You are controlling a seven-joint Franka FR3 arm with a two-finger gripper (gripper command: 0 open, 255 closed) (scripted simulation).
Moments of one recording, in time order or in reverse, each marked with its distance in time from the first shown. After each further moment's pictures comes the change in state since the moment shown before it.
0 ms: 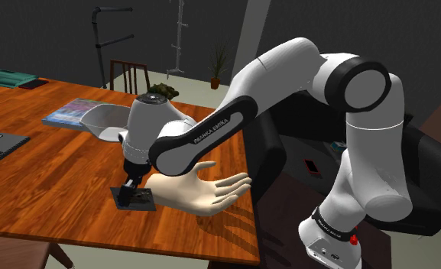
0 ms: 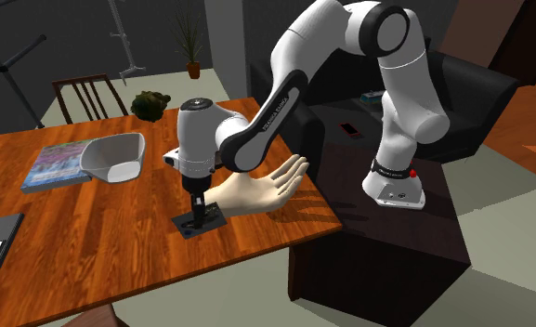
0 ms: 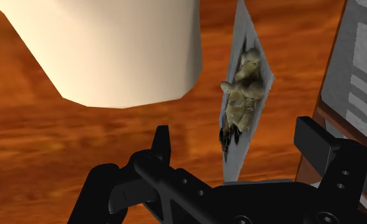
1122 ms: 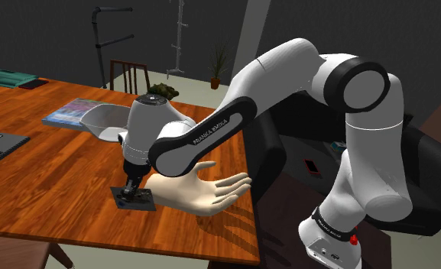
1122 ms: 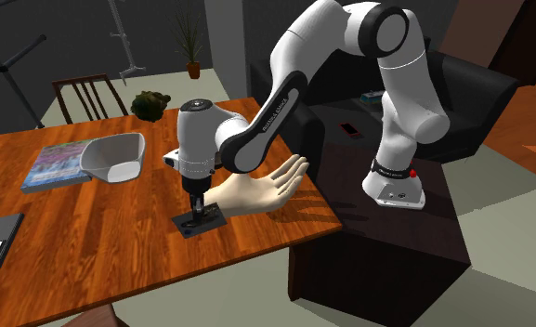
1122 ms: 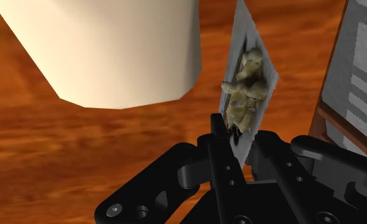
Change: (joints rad) arm 0.002 0.006 -0.001 0.003 -0.002 0.003 0.002
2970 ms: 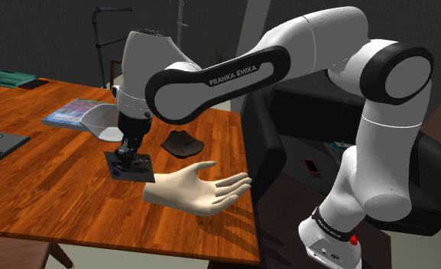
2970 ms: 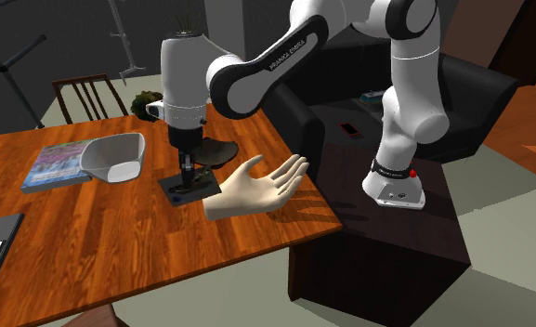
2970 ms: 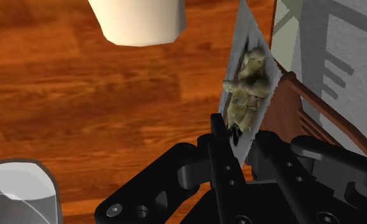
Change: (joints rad) arm -0.026 -0.187 0.032 0.110 0.054 -0.292 -0.019
